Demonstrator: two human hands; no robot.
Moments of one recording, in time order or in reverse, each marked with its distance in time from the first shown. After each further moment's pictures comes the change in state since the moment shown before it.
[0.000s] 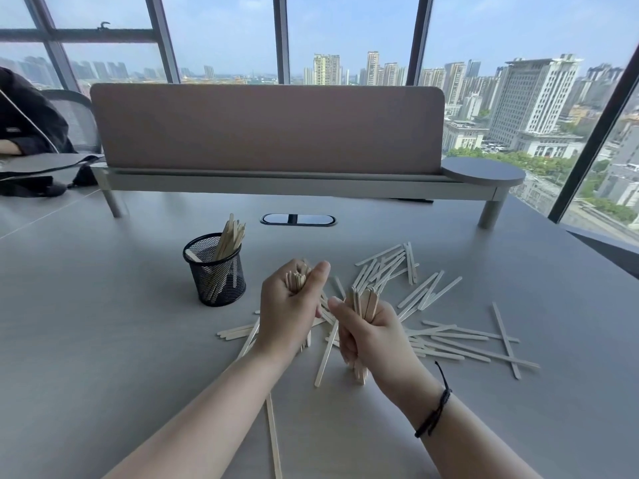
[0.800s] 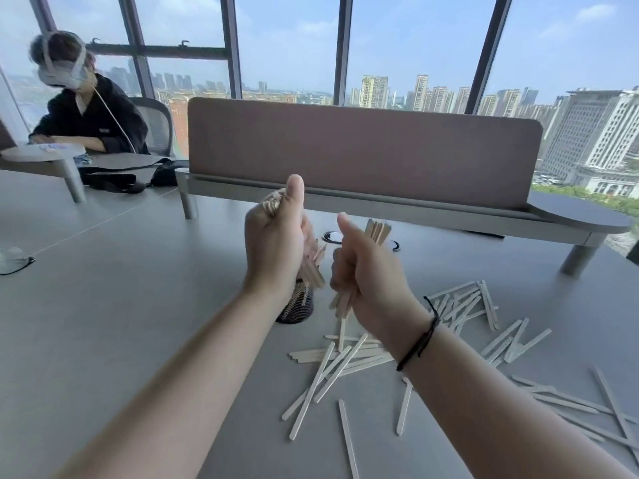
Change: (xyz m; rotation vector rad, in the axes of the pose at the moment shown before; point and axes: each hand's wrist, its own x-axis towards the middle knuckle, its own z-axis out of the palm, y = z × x) left_hand 0.088 0.076 -0.095 -0.208 0.186 0.049; right_hand 0.099 -0.064 0.118 0.243 -0.076 0.040
